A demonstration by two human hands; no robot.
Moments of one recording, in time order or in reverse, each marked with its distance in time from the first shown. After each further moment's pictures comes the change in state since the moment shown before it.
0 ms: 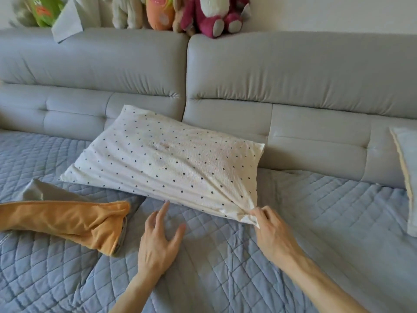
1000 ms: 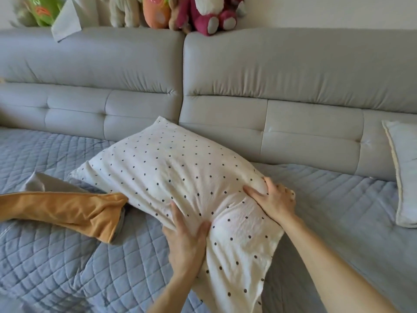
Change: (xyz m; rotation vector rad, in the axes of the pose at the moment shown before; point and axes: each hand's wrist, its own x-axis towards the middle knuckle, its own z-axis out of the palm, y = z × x) left_hand -0.049 0.077 0.043 -0.259 0.063 -0.298; right_hand 0.052 0.045 -0.015 0.086 -0.071 0.501
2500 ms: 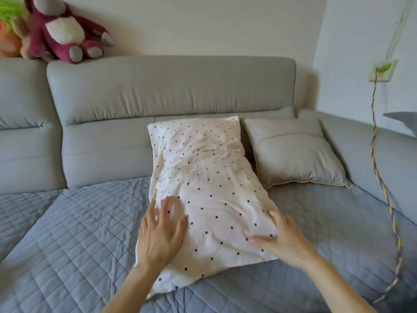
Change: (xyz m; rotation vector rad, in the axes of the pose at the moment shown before) left_hand -0.077 0.086 0.114 0.415 -0.339 0.700; right_hand -0.202 0.208 -0.146 0.162 -0.028 0.354
